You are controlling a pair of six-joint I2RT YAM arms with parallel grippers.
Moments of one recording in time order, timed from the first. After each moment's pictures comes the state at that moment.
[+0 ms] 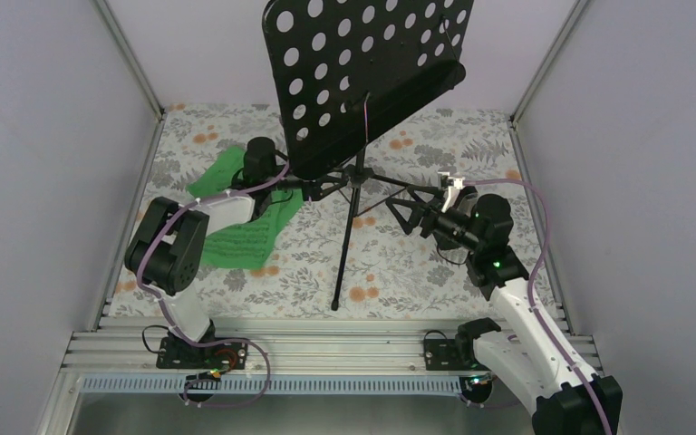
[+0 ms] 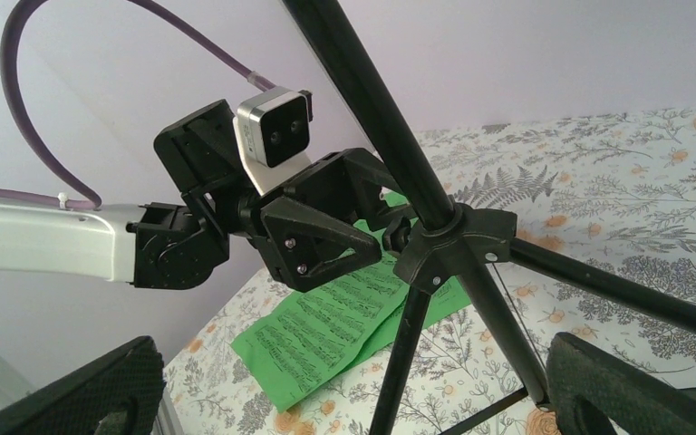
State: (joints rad) left arm -0.40 1.76 0.98 0.66 1.02 -0.11; right arm 0.27 0.80 0.57 0.12 -0.65 0.47
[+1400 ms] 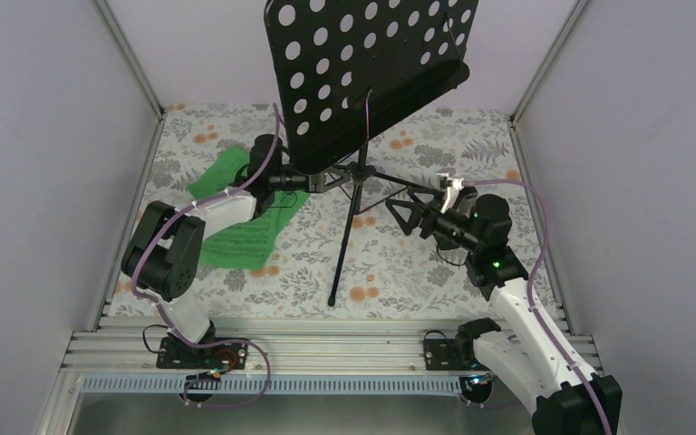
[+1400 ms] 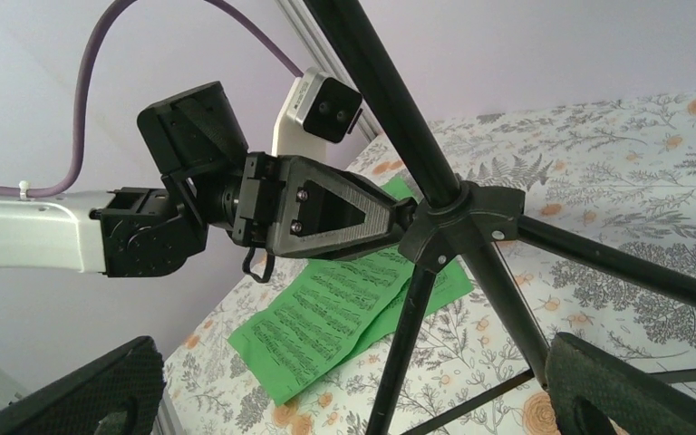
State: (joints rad) left arm -0.43 1.73 1.02 0.45 0.96 -0.71; right arm 0.27 0.81 0.57 0.11 -0.65 0.47
